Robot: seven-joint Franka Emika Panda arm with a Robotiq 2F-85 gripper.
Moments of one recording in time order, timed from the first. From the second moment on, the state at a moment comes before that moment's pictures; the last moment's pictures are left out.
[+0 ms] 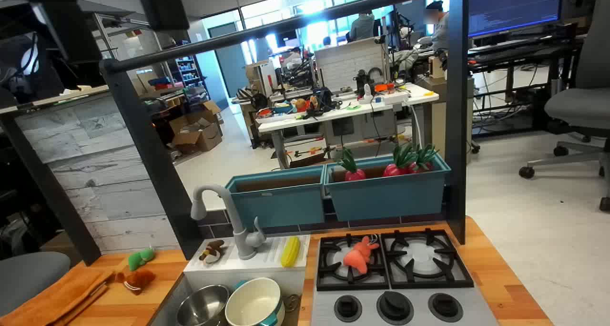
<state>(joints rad) -0.20 -0.36 -0.25 -2.42 -0.12 2.06 -0.14</state>
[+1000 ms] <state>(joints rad) -0.05 0.00 -0.09 -2.25 -0.18 2.10 -0.20</state>
